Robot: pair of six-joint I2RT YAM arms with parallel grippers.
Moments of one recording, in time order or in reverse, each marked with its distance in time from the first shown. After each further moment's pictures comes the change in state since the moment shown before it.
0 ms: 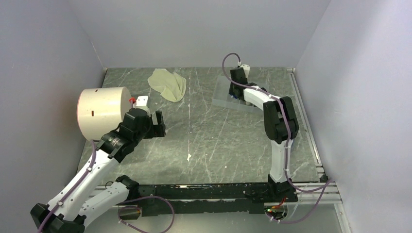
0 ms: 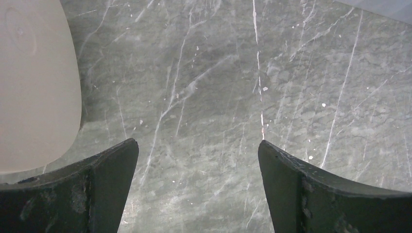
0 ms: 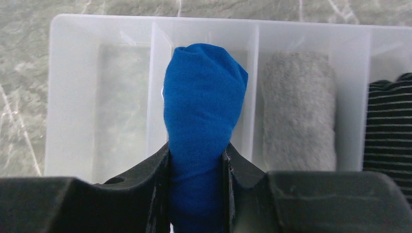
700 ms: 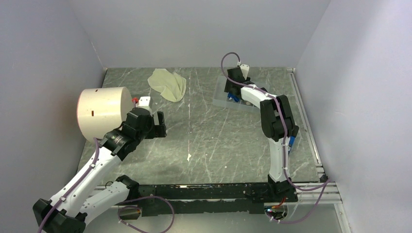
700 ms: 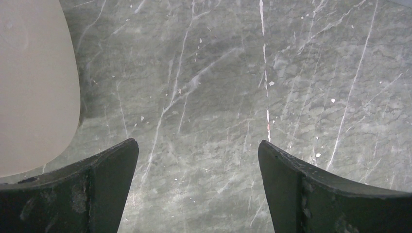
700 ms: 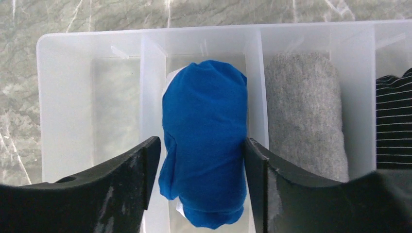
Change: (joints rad) left arm 0.000 0.039 -0.008 0.000 0.000 0.003; right arm 0.010 0.102 0.103 -0.056 0.068 0.079
